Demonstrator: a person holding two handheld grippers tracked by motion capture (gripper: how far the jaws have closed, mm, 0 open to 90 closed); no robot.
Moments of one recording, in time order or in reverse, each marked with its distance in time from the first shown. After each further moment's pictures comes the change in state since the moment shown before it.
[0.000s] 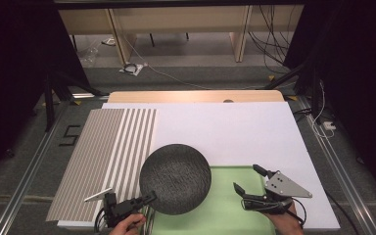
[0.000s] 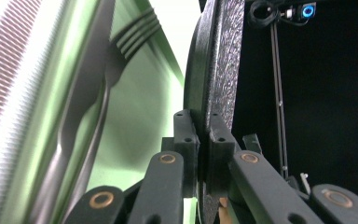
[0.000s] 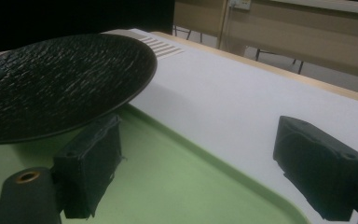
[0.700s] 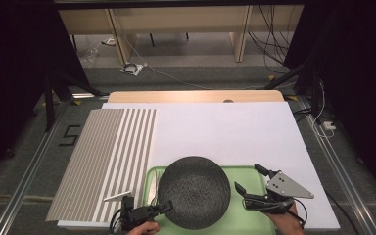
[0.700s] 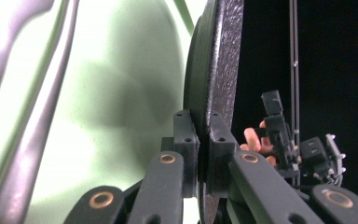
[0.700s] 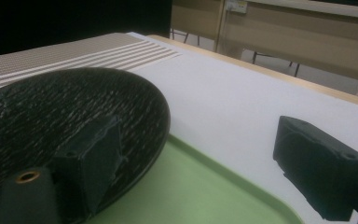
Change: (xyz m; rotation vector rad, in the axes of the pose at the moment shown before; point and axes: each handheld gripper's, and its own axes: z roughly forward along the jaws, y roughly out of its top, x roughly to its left) left arm 0.003 -0.024 0.027 0.154 0.033 0.035; right arm -0.001 0.001 -0.002 -0.015 -0.012 0.005
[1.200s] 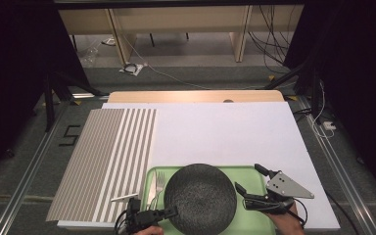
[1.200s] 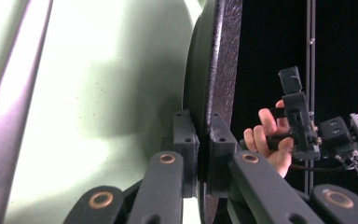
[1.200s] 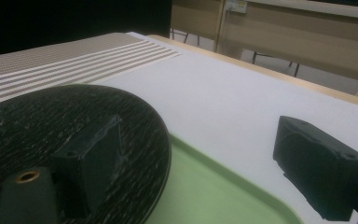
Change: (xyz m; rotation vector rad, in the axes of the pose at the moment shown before) left arm 0.001 -0.007 0.010 0.071 0.040 0.038; right arm 0.000 0.000 0.000 0.000 -0.001 -0.002
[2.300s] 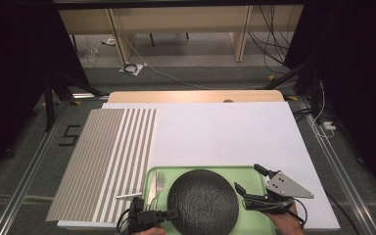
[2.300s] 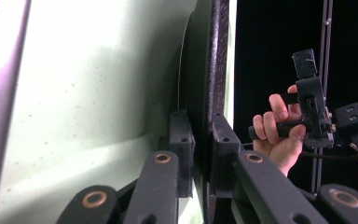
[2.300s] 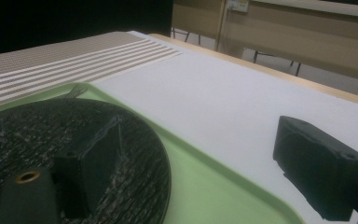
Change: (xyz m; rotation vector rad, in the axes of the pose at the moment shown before) left arm -0.002 0.003 0.005 0.072 0.029 0.014; right arm 0.000 0.000 0.001 0.003 0.005 -0.004
